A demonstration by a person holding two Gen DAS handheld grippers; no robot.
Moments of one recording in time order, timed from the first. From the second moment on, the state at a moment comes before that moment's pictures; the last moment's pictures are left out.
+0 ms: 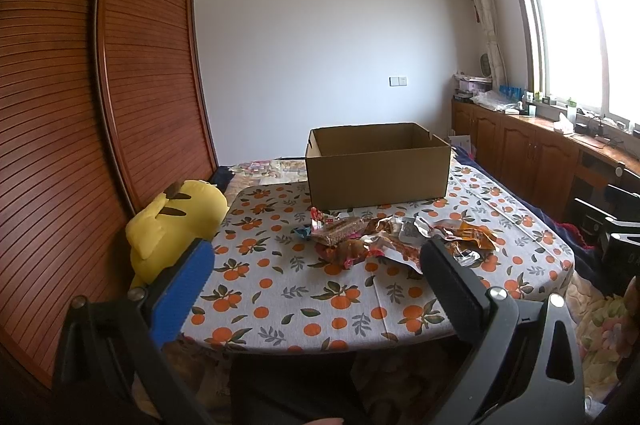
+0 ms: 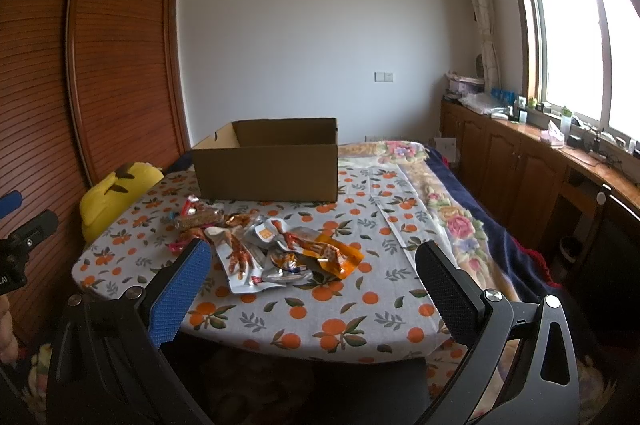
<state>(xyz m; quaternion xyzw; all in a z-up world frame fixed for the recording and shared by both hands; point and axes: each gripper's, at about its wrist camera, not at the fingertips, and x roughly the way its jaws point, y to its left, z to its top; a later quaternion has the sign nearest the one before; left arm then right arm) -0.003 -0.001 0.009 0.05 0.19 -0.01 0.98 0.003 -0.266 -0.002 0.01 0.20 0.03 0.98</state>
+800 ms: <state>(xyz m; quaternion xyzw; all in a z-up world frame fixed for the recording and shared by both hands) -0.004 0.000 0.016 0.05 0.19 -0.01 0.98 0.001 -0.268 -0.001 0.01 0.20 0.03 0.98</state>
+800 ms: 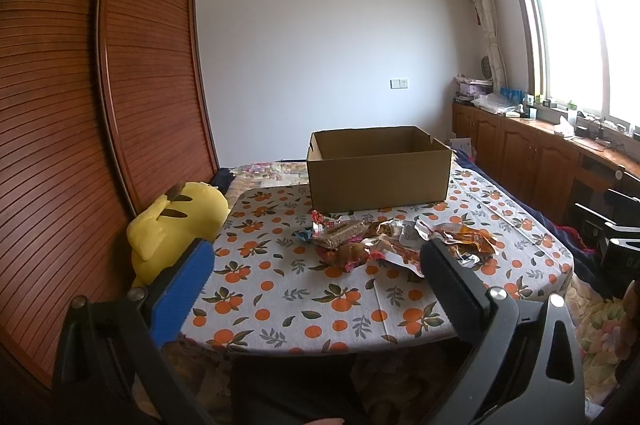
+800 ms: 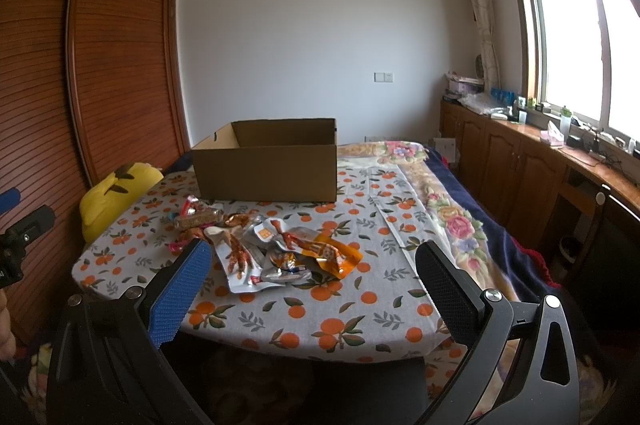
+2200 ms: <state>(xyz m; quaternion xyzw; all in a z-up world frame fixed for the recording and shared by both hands) 0.100 -0.040 -0.056 0.04 0.29 -0.07 0.95 0.108 -0.283 -0.040 -0.02 0.25 0.14 0.96</state>
